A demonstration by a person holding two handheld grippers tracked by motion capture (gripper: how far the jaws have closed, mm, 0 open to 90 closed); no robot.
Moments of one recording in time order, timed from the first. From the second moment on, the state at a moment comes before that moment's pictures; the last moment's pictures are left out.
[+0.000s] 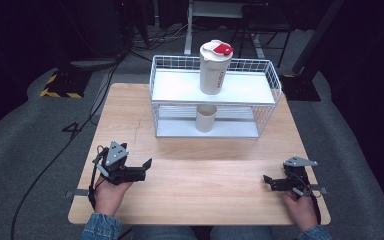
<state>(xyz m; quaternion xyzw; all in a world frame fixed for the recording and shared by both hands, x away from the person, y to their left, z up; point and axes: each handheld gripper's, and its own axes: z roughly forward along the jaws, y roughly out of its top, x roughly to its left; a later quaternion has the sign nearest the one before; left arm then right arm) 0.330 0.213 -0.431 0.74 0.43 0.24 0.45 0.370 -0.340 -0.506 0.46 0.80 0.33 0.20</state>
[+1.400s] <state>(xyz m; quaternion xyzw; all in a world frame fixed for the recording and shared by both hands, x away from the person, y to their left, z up) 0.334 0.221 -0.505 0.78 0.50 0.17 0.33 0.370 -0.340 -0.506 0.46 0.80 0.33 0.20</state>
